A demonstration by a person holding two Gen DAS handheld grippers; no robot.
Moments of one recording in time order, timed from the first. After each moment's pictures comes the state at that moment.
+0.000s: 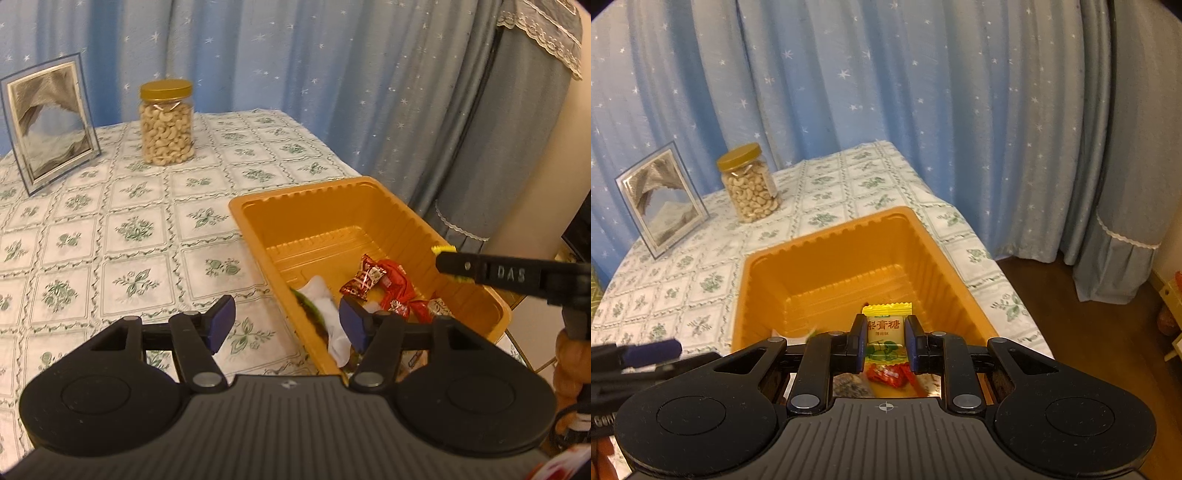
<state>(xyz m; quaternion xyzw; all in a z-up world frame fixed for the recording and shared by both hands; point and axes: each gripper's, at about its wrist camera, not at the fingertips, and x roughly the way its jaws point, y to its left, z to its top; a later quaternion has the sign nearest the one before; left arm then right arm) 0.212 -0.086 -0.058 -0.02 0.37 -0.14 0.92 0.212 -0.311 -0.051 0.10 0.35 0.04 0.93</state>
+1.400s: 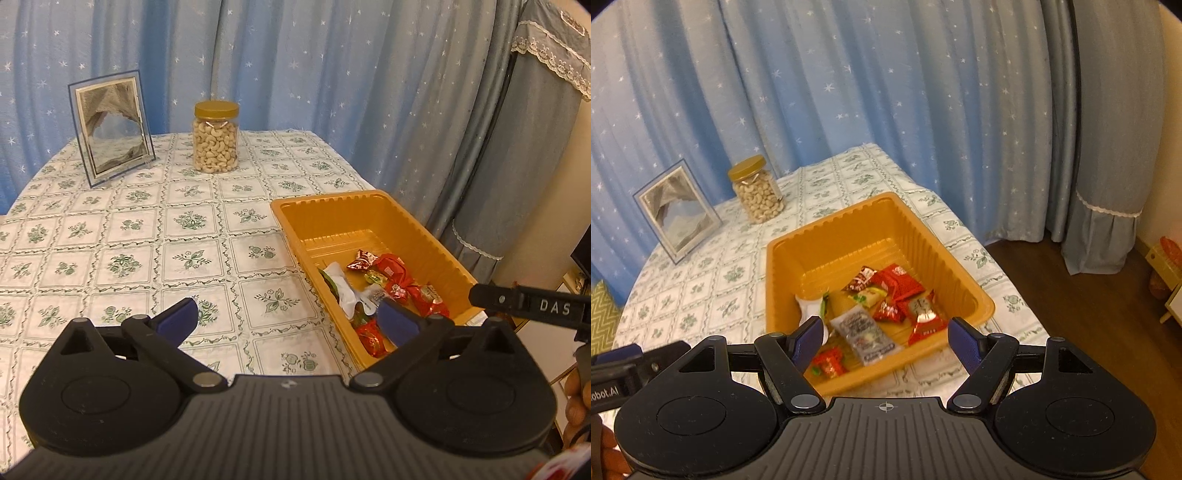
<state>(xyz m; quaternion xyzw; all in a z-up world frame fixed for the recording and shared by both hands) 0.120 -0.063 -0.015 -0.03 0.34 -0.09 0.93 0.109 -0.317 -0.020 0.14 0.35 0.01 0.93</state>
